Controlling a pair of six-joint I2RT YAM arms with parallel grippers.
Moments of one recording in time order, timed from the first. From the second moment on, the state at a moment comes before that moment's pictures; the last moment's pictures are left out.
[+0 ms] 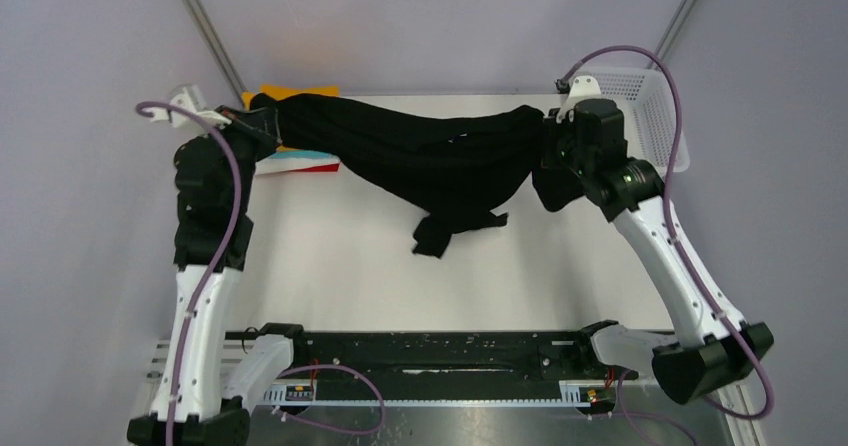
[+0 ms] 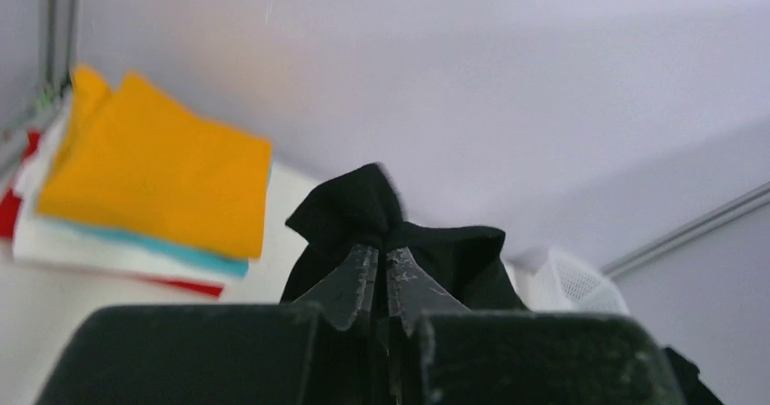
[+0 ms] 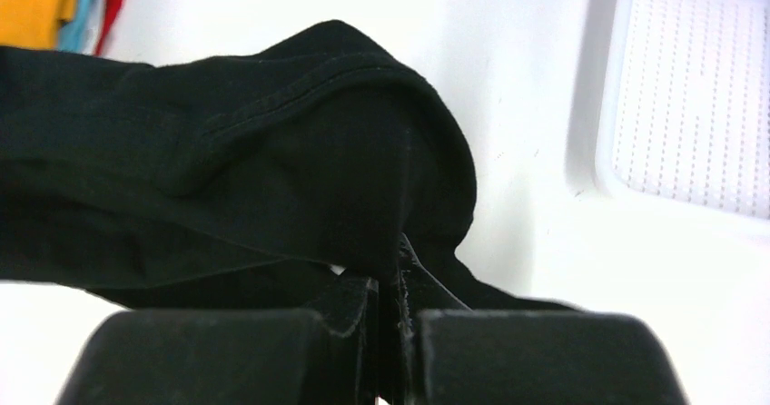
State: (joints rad) left arm -0.05 0.90 1.14 -0.22 -0.07 -0.60; right arm 0.35 1.23 1.33 -0.59 0.13 0.16
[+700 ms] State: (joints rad) left arm -0.05 0.60 1.40 -0.02 -0.11 -0.36; right arm 0.35 0.73 1.64 -0.72 -0.20 0.00
